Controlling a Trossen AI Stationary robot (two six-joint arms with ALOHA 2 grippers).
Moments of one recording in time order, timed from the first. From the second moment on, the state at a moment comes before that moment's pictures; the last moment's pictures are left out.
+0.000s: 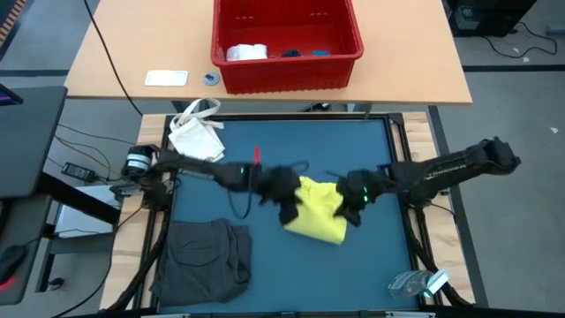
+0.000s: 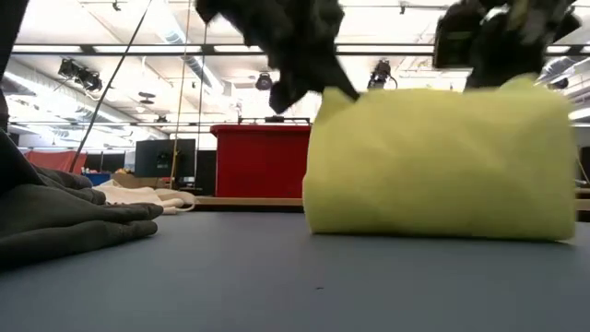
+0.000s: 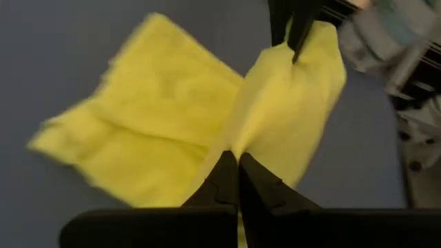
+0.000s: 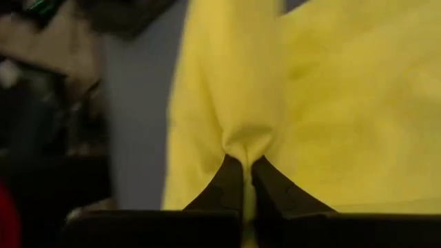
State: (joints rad) left arm -0.05 1.77 1.31 -0.23 0.03 -0.41; right arm 0.10 1.10 0.64 -0.36 -0.26 0.67
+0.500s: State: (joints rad) left arm 0.35 1.96 1.31 0.01 0.31 -0.27; right arm -0.42 1.26 0.64 -0.50 -0.07 0.50
